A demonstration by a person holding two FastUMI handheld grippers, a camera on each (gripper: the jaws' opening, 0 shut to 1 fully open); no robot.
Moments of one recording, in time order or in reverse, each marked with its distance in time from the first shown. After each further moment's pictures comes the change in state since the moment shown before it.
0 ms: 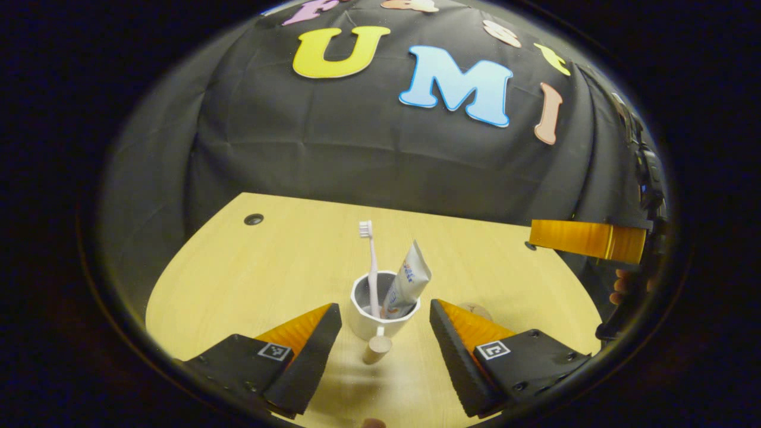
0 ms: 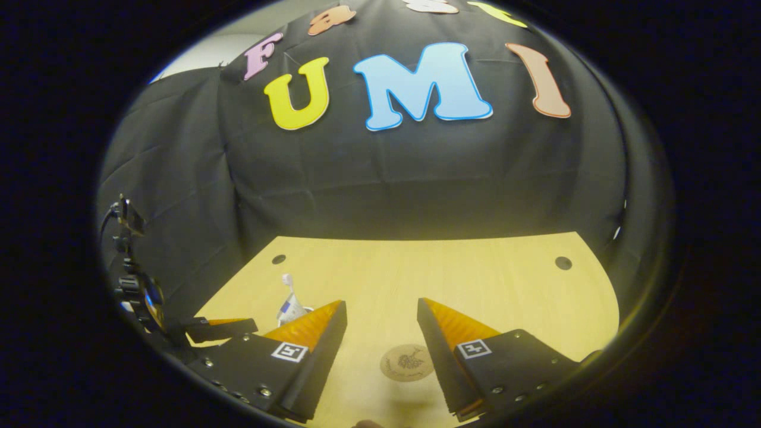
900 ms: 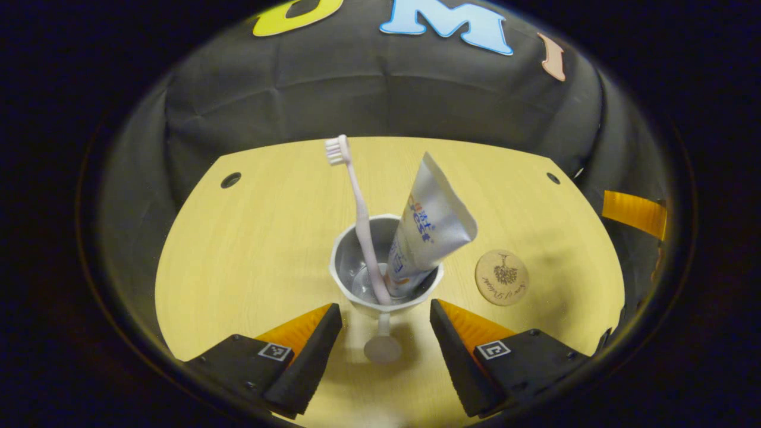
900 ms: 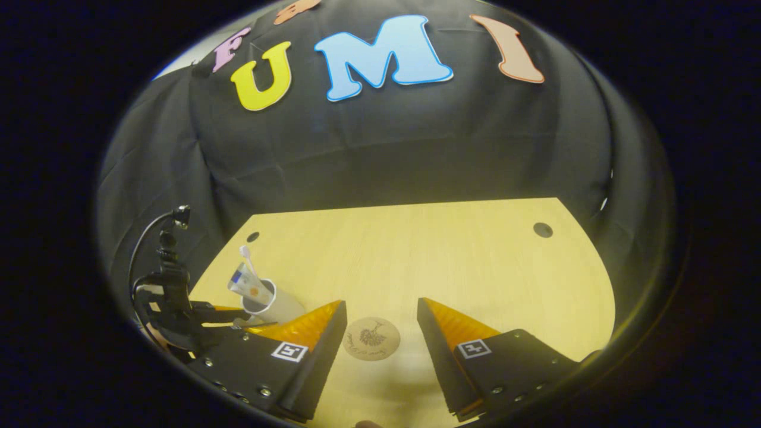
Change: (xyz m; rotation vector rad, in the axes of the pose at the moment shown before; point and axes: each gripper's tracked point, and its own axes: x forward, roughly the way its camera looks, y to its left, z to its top) left arm 0.058 0.009 -0.064 0.079 0.360 0.046; right arm -0.002 -0.060 -0.042 0.074 0.158 -0.059
